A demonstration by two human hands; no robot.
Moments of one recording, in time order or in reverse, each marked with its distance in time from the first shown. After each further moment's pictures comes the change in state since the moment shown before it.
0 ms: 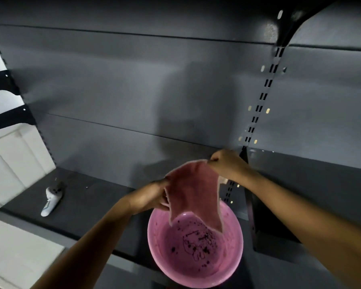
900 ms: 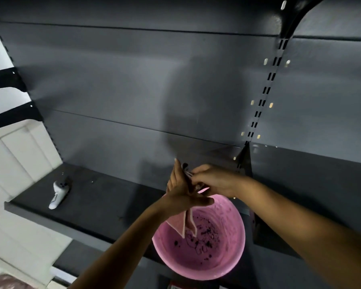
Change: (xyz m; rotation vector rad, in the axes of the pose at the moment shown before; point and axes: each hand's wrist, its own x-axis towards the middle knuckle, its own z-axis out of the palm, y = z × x) left_hand 0.023 -0.008 0.063 0.140 0.246 0.225; right_hand -0.024 -0.024 0.028 0.792 -0.547 0.114
